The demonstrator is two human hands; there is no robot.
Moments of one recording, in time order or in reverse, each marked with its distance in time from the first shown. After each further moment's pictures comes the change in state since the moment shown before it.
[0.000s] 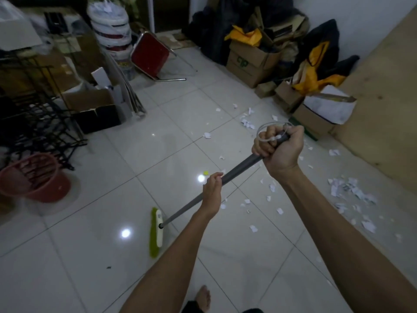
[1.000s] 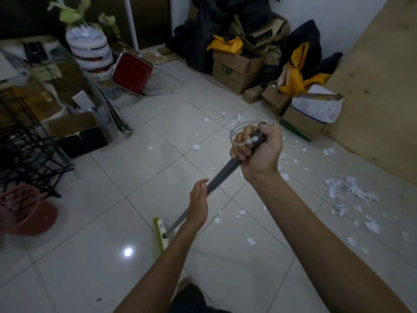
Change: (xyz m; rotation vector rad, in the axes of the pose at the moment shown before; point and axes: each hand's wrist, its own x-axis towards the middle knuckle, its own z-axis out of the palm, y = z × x) left_hand 0.045 0.032 0.053 0.097 0.070 0.103; right_hand 0.044 -0.044 -0.032 0.193 0.067 -0.031
